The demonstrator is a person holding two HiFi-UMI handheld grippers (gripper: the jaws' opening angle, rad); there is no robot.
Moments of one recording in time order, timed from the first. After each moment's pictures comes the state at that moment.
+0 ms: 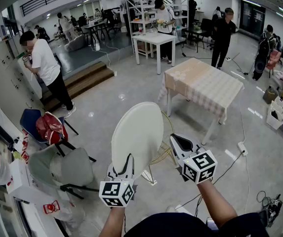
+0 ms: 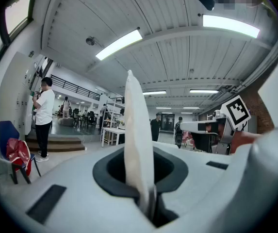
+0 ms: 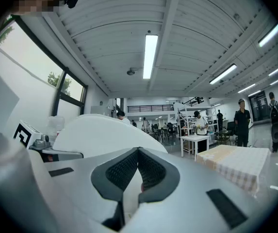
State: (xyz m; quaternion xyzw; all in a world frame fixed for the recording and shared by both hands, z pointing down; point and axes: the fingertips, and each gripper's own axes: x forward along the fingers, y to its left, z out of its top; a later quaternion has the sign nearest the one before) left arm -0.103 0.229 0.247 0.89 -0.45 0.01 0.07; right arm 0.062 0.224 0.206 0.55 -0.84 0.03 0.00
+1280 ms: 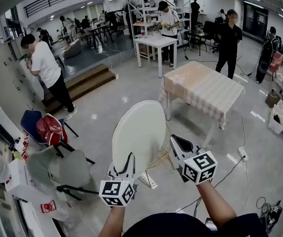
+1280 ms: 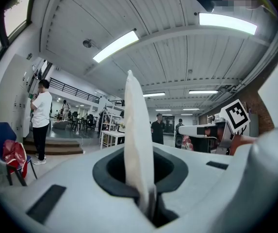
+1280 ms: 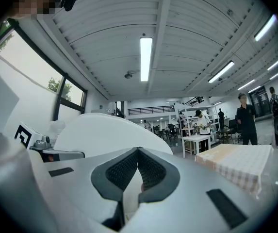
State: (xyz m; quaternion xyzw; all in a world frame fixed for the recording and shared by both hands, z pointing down) left arm -0.045 0.225 0.236 0.89 -0.45 0.00 0.05; right arm 0.116 0.218 0.206 0.54 -0.84 0.04 -0.02
